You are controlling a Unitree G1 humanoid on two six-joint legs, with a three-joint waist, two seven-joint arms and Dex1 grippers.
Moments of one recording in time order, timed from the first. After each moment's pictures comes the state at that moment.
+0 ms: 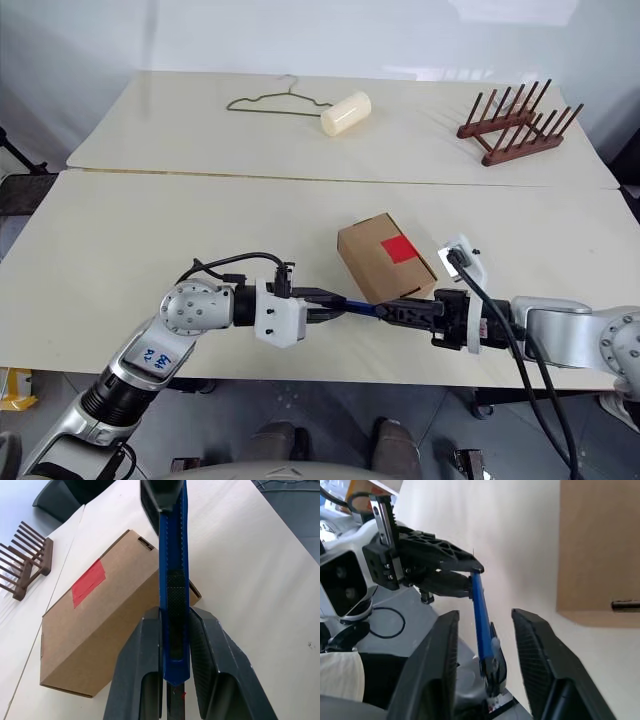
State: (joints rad) left arm -0.42 0.54 -0.37 -0.30 0.08 -0.06 -0.85; right arm -0.23 -1.09 -0.06 -0.37 1.95 1.05 0.05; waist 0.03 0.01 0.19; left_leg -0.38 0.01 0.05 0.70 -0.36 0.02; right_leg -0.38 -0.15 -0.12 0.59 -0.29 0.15
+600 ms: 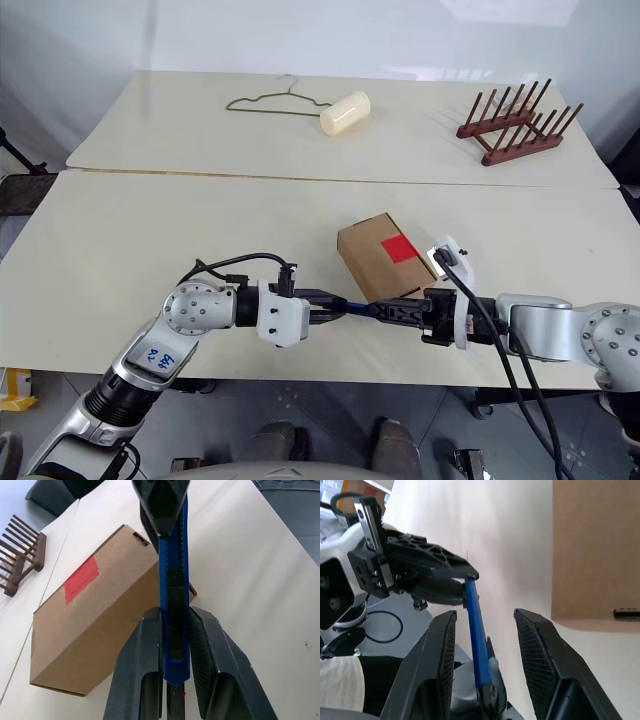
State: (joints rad) left arm -0.42 0.53 -0.37 -0.30 0.08 -0.03 -0.87; right arm -0.28 -1.04 -0.01 -0.34 1.95 1.07 0.00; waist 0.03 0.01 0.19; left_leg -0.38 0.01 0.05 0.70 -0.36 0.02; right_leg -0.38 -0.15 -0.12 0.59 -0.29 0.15
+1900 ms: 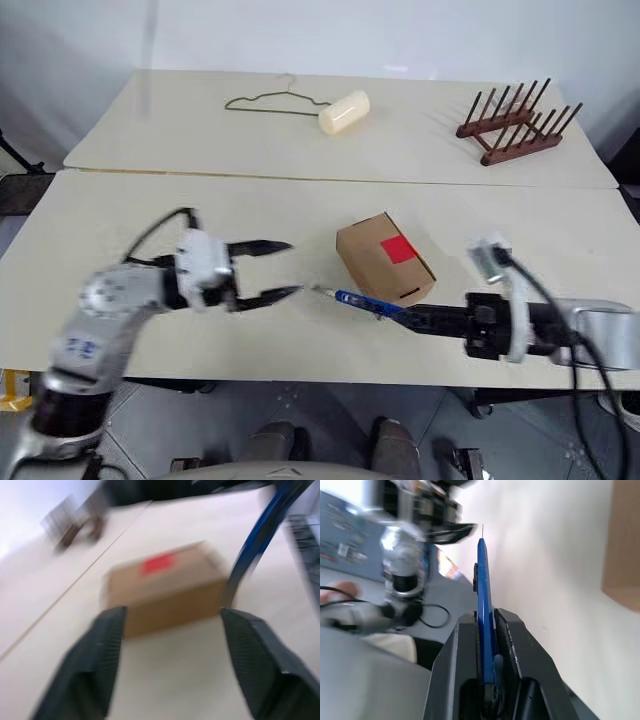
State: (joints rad) left arm -0.30 0.64 0.08 -0.41 -0.42 0.39 -0.90; right arm -0.06 -1.15 -0.37 -0.28 1.96 1.24 0.46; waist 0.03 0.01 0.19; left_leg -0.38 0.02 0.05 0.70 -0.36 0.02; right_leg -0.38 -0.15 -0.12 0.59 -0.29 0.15
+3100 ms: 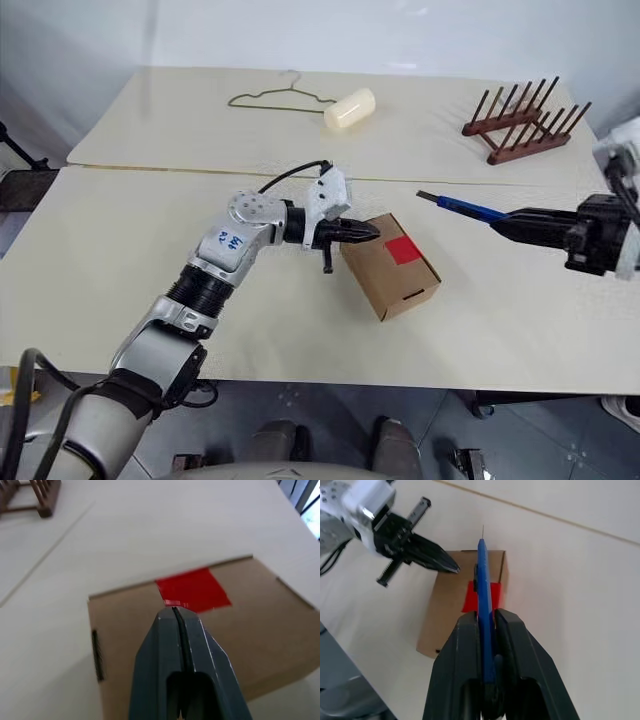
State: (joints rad) left arm -1.00 0.20 -0.31 0.47 -0.11 0.31 -0.94; right arm -0.45 -1.32 -0.47 -0.19 1.40 1.32 0.53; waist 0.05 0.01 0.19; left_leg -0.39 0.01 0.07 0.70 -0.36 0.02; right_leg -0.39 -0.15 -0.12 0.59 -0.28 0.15
